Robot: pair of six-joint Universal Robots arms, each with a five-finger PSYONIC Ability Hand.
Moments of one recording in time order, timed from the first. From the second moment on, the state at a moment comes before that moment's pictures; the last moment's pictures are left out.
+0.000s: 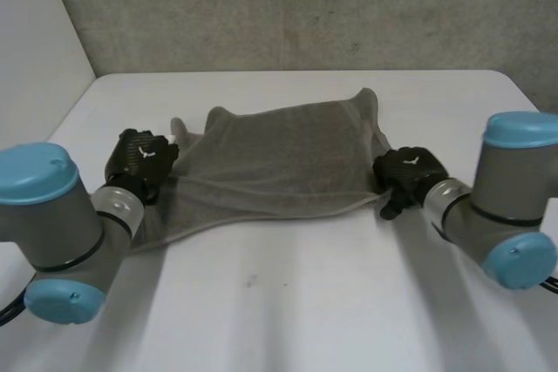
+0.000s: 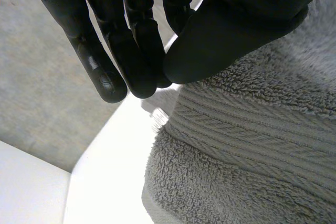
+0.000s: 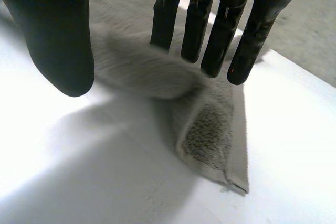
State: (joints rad) left arm 4.37 -1.97 -1.73 3.55 -1.58 3.75; right arm 1.88 -0.95 1.42 -0.06 1.38 2.82; left_hand 1.19 1.22 1.22 1.22 1.04; right_hand 0.62 0.62 0.61 0.60 0.43
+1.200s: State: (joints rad) left arm 4.43 -1.93 -1.77 3.55 -1.58 3.75; right arm 1.66 -0.82 1.32 -0.07 1.08 2.68; left_hand 0.54 0.54 0.54 0.54 0.36; right_hand 0.46 0.46 0.45 0.45 0.28
